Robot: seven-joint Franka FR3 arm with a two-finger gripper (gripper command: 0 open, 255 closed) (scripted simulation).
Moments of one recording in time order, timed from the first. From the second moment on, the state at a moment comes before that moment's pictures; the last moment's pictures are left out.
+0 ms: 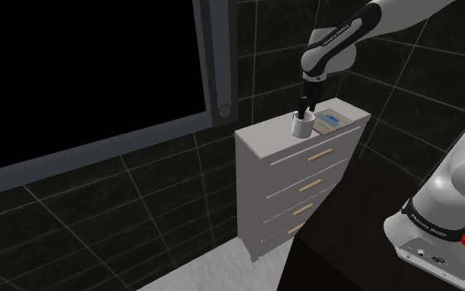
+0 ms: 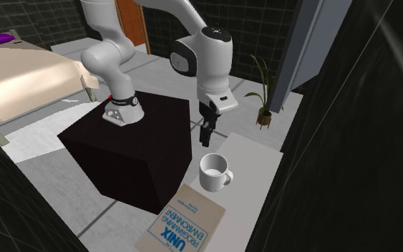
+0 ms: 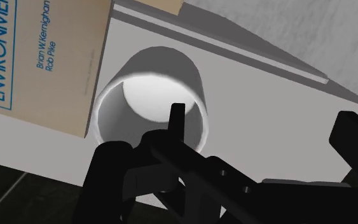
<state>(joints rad) -0.03 0.13 -0.31 -2.24 0.06 2.34 -0.40</state>
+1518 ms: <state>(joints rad) -0.08 0.38 -0.28 -2.13 0.16 2.47 -0.50</state>
